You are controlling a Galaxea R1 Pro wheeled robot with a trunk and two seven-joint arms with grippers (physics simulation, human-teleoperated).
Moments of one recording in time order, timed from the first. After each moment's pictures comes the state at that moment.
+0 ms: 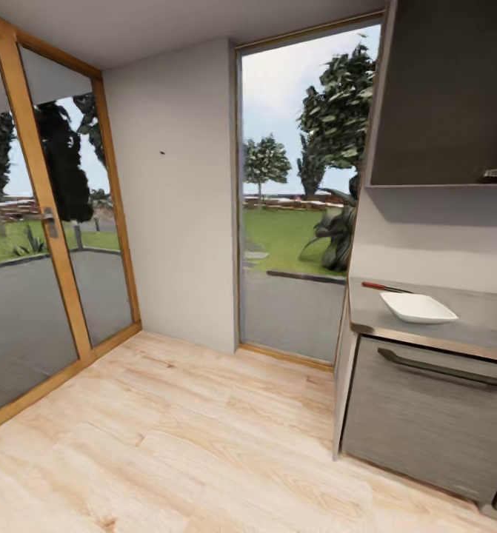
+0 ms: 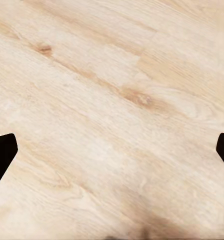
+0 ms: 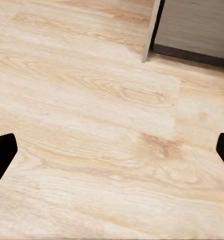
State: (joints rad) left arm 0.00 0.02 0.13 -0.39 0.02 -0.32 0.00; right arm -0.01 0.04 0.00 -0.41 0.00 -0.48 -0.12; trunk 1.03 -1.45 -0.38
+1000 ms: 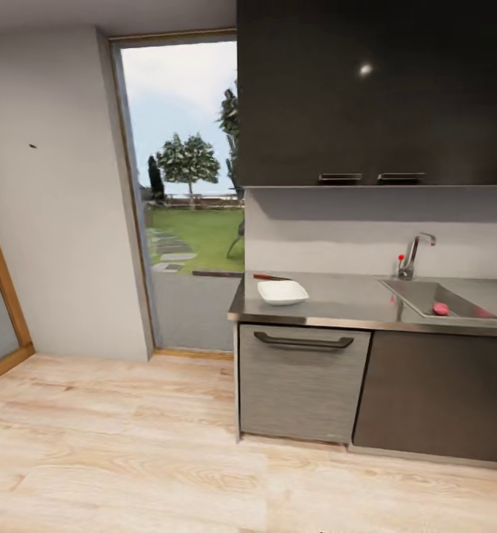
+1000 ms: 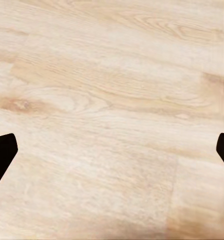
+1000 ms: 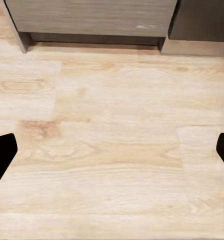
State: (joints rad) left arm 0.00 0.02 0.13 -0.39 0.02 -0.32 0.00; right arm -0.01 0.04 0.00 -0.41 0.00 -0.48 -0.12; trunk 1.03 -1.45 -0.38
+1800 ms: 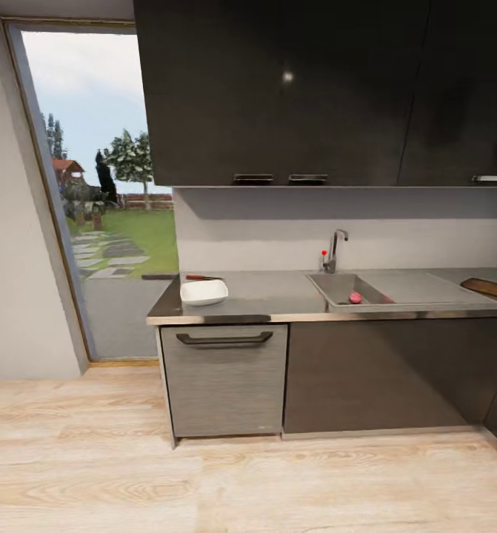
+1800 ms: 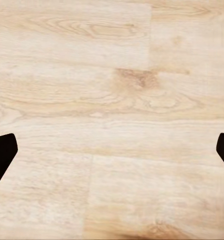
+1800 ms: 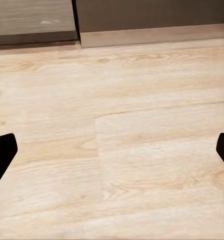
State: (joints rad) left arm 0.00 0.02 0.13 -0.39 0.02 -0.32 0.00; right arm -0.01 0.04 0.00 -0.41 0.00 -0.48 -0.12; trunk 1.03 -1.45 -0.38
